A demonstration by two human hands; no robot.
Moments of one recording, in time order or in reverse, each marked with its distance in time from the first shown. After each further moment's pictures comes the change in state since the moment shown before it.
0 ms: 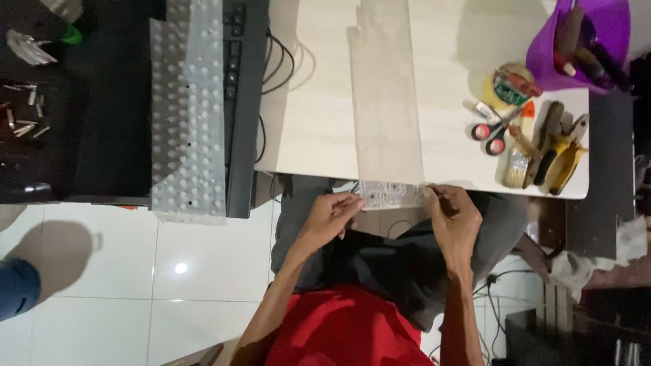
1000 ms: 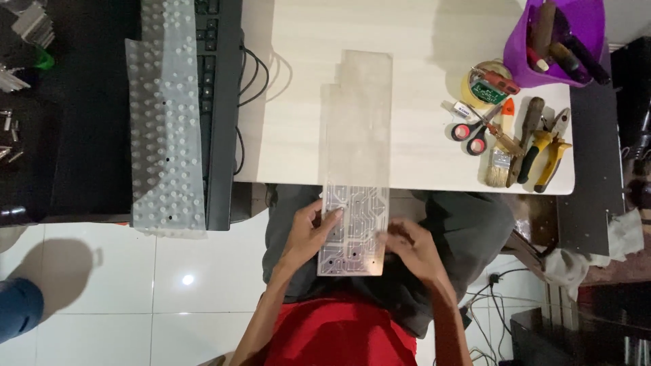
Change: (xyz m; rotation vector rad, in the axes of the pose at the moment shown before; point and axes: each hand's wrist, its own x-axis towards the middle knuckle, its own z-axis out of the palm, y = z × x) left_hand 0.006 -0.043 0.005 0.094 0.112 0.128; right_hand -0.030 0.047 0.008 0.421 -0.493 0.267
